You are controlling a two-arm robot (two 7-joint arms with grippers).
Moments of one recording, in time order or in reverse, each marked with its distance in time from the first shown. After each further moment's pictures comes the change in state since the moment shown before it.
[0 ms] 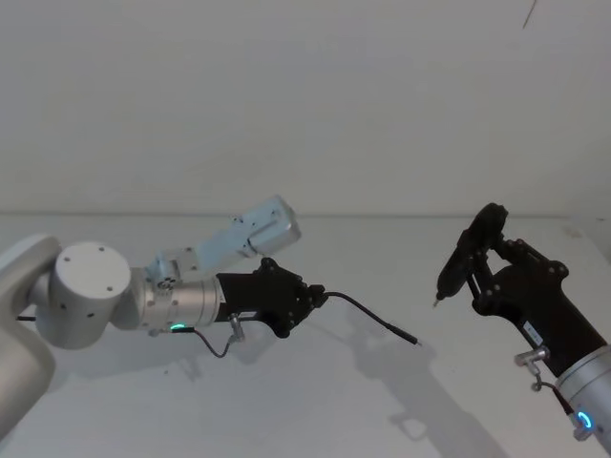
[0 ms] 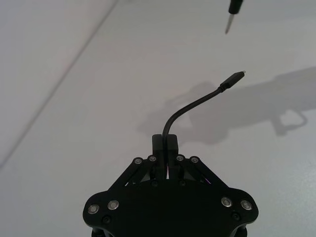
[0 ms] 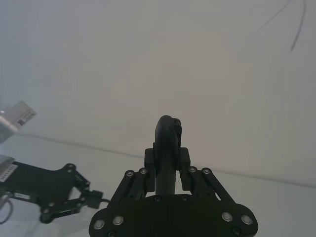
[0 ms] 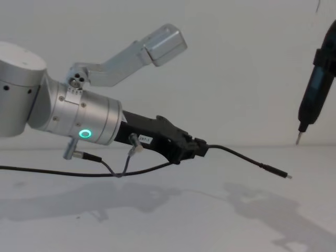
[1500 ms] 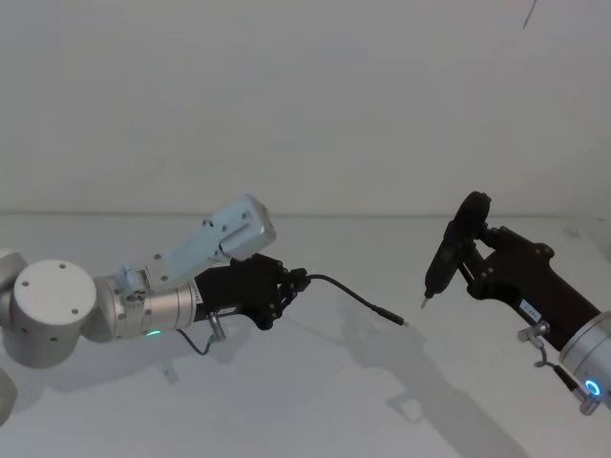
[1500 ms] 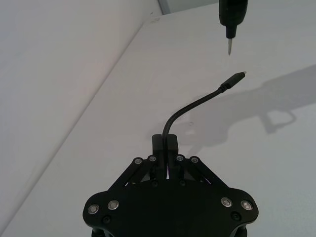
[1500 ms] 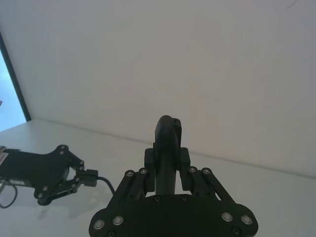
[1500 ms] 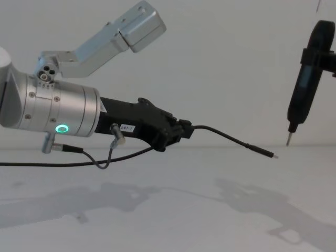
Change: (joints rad) left arm 0.100 0.086 -0.058 -0.171 0.021 -0.050 0.103; right arm 0.102 0.061 -0.006 0.033 0.118 0.154 0.084
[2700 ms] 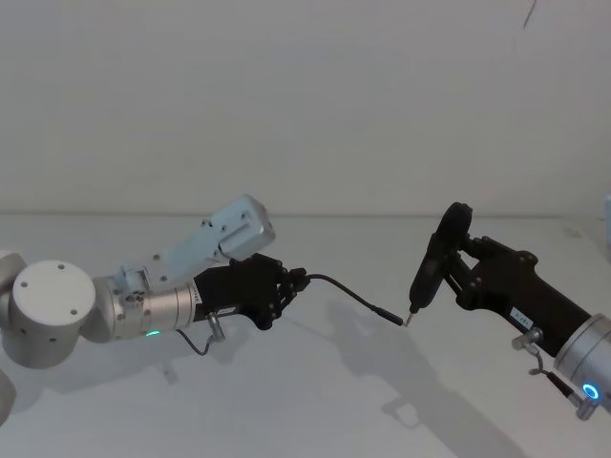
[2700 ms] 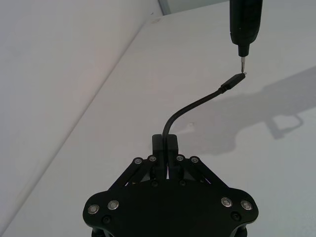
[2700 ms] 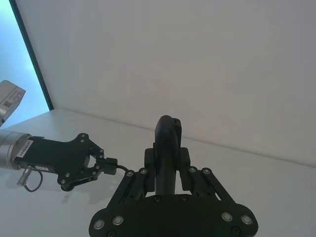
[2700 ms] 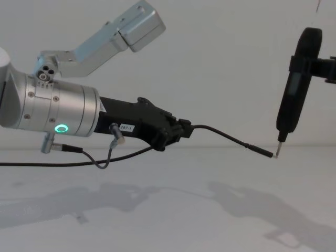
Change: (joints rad) left arm 0.002 0.002 -0.001 -0.004 0.000 -0.001 0.002; right arm 0.018 0.045 -0.028 0.001 0.065 0.048 0.044
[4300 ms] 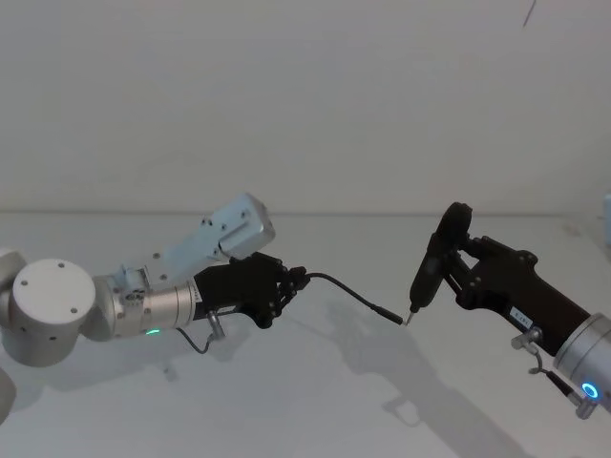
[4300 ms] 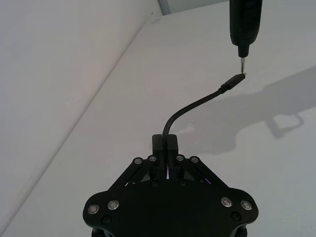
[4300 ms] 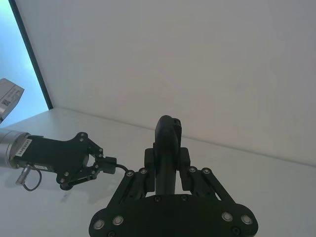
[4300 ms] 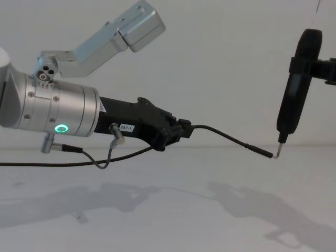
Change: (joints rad) left arm 0.000 0.000 0.000 0.000 0.000 0.000 0.000; right arm 0.004 0.021 -0.017 0.003 0.016 -0.012 -0.016
